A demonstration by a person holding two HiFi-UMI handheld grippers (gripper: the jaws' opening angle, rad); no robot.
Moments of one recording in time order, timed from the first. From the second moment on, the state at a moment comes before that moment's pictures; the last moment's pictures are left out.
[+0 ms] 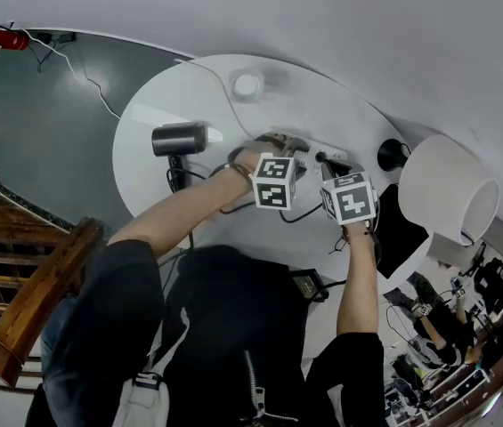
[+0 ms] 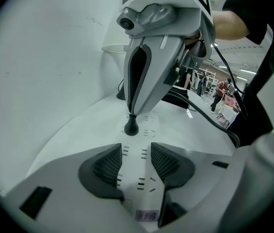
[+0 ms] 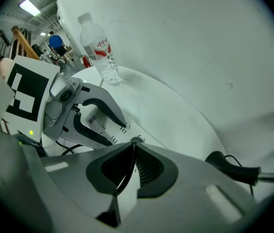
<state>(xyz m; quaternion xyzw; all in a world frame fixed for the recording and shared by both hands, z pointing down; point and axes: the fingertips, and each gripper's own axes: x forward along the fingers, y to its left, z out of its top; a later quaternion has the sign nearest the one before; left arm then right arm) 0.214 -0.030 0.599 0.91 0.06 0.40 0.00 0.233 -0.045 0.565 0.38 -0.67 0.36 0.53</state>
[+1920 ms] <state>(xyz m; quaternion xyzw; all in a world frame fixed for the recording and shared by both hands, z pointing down) 0.187 -0.006 0.512 0.94 -0.06 0.32 -0.01 0.233 0.011 0.446 0.54 -0.72 0.31 0.31</state>
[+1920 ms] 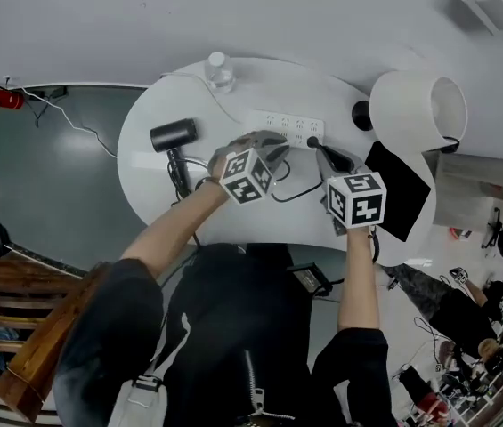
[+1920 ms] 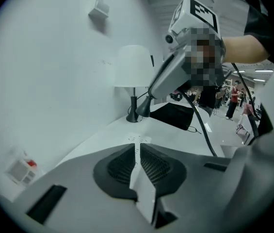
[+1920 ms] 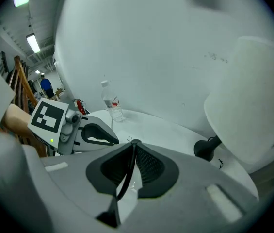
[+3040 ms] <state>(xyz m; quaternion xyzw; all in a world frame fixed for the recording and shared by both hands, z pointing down) 0.101 0.089 0.419 0.94 -0.21 0.28 0.01 0.203 0.133 0.383 0.57 -0.76 0.22 0.22</state>
